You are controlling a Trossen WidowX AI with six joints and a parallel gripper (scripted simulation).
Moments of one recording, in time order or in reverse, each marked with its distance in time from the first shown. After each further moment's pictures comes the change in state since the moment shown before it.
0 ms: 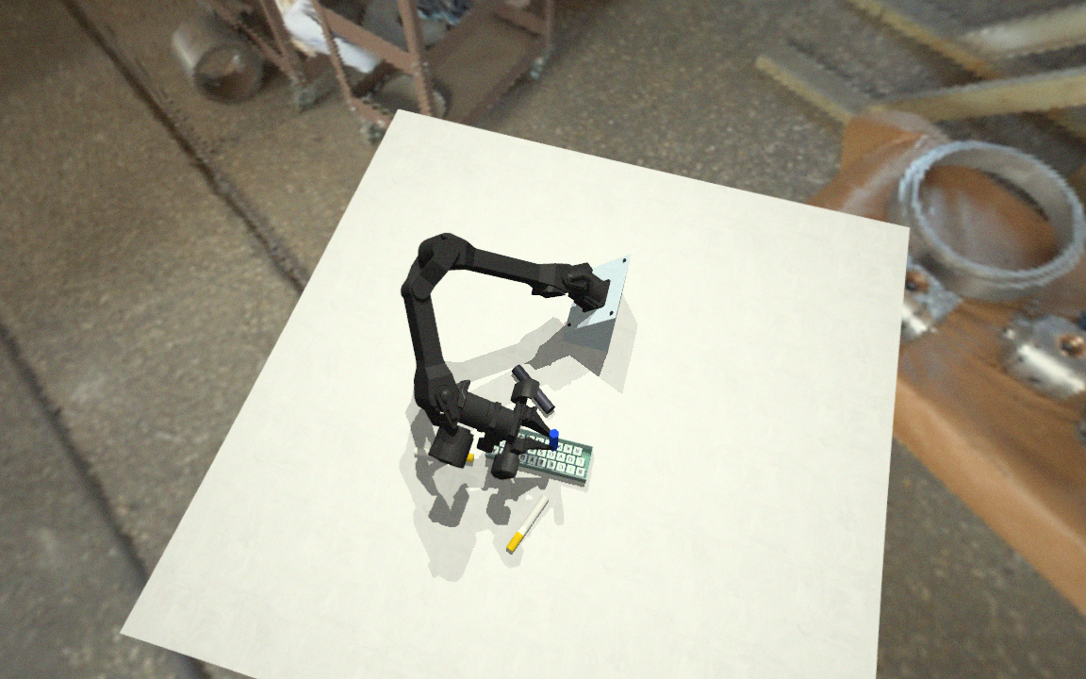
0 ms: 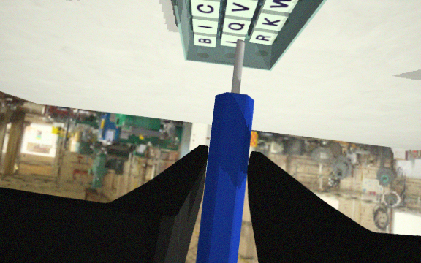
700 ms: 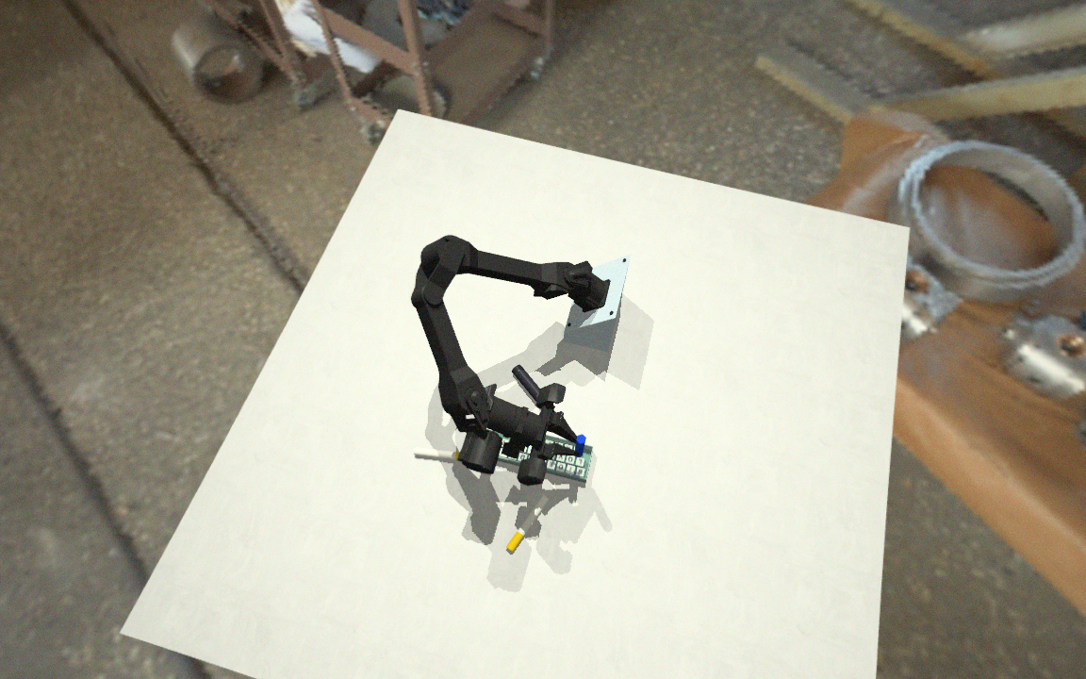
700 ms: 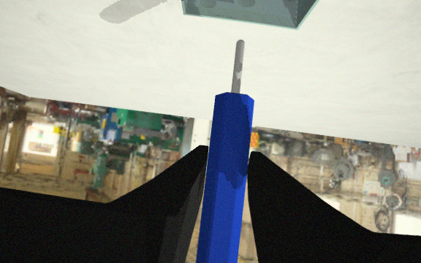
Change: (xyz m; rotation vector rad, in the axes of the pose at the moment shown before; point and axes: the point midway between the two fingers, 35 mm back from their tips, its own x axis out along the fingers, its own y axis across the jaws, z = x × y) arm 0.038 0.002 -0.033 -0.005 0.000 0.011
